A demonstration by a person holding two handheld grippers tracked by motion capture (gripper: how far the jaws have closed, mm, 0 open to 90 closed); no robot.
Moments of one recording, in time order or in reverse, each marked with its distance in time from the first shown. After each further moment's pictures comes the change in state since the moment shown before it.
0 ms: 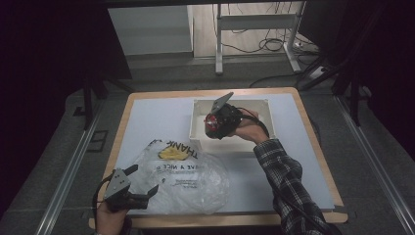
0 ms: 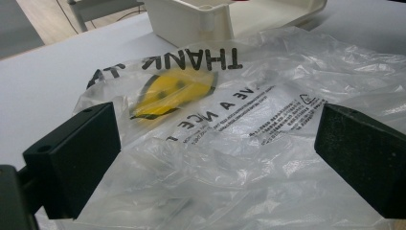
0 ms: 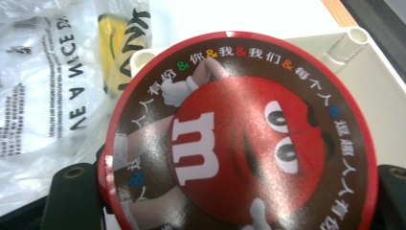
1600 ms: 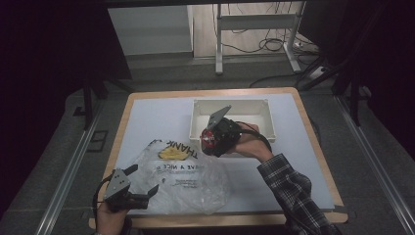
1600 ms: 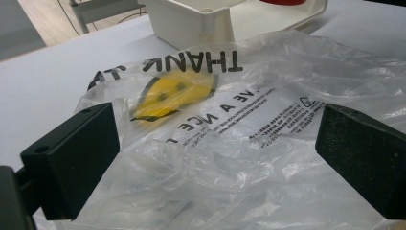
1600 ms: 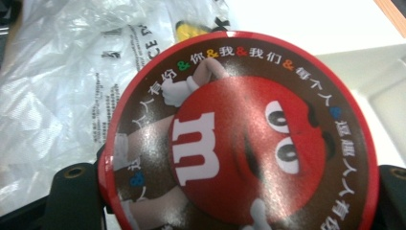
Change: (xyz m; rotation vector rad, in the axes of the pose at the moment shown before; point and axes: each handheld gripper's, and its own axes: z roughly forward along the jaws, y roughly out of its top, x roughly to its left) left arm -0.001 0.000 0.000 -0.008 0.004 -0.004; right arm 0.063 0.008 -0.025 0.015 0.060 0.011
